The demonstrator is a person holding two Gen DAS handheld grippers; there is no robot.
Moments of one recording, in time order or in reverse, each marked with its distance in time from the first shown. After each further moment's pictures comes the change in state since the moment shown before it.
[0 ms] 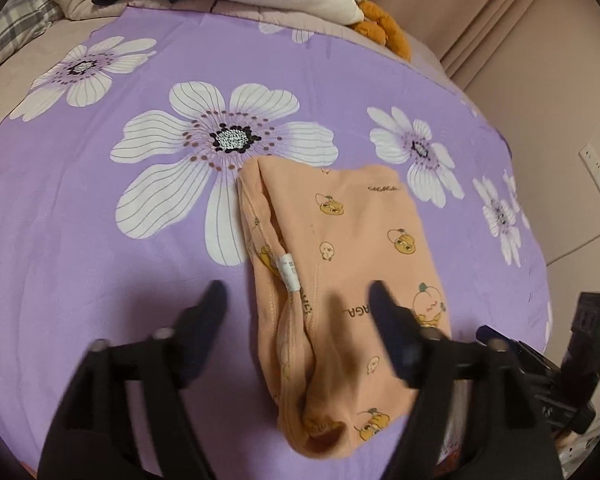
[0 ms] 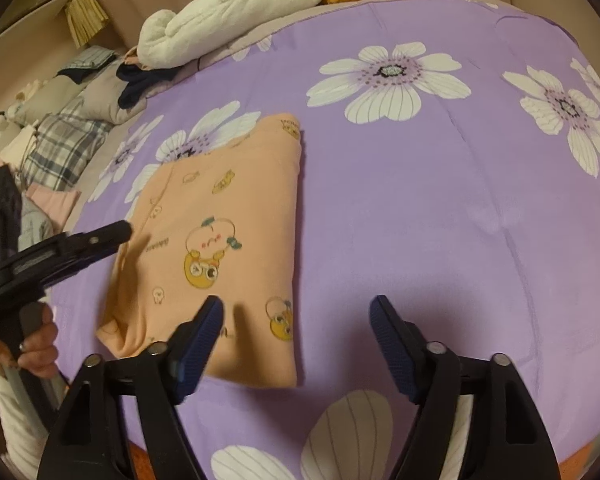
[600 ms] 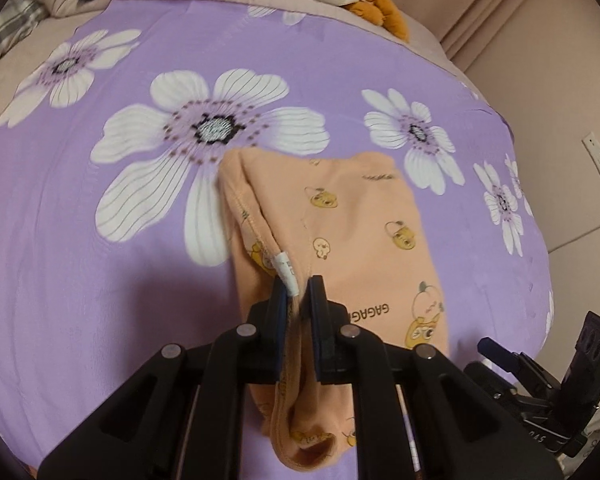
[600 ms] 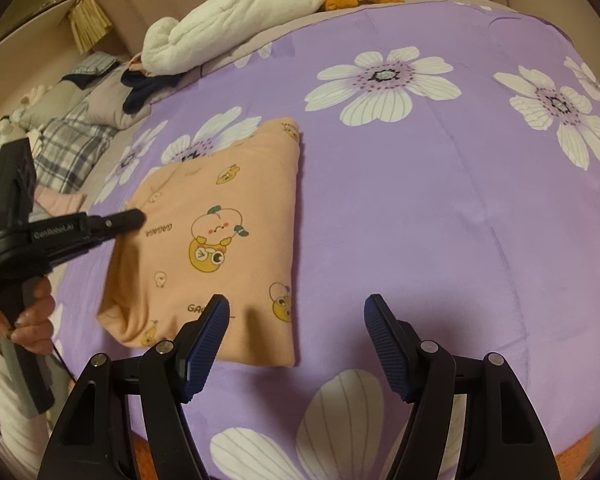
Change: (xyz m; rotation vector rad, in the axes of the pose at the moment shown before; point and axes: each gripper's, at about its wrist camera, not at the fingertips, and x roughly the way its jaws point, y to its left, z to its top) left arm 0.020 -0.011 0.012 0.023 0.081 0.011; right arm -0.012 -0.005 -0.014 0.001 -0.004 0.004
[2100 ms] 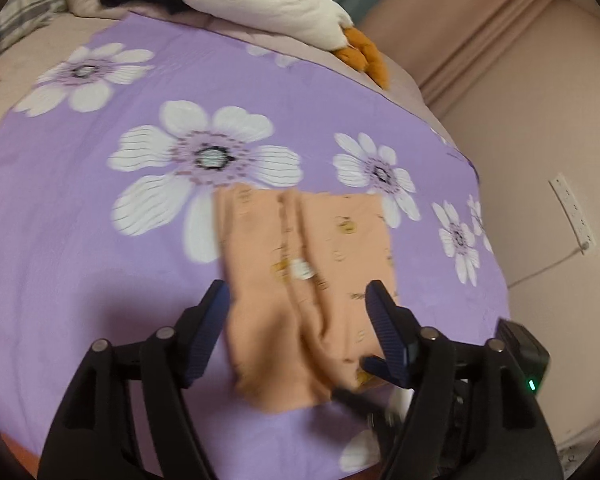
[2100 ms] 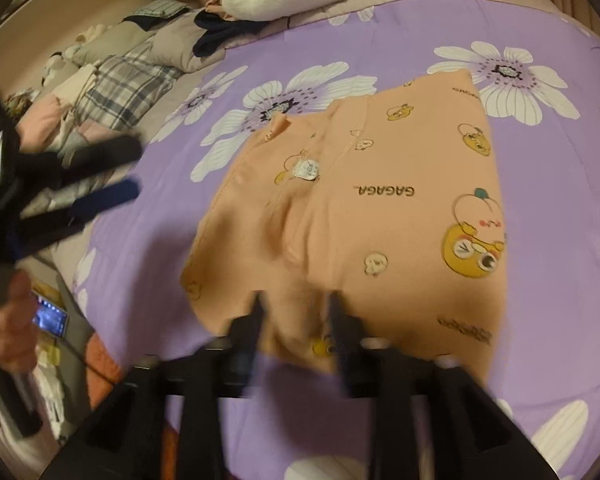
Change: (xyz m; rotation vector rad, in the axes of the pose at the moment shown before) left arm -0.059 -0.005 -0.007 -0.075 -0.110 -0.132; right arm 0.029 0.065 -0.002 -0.180 0.097 0.169
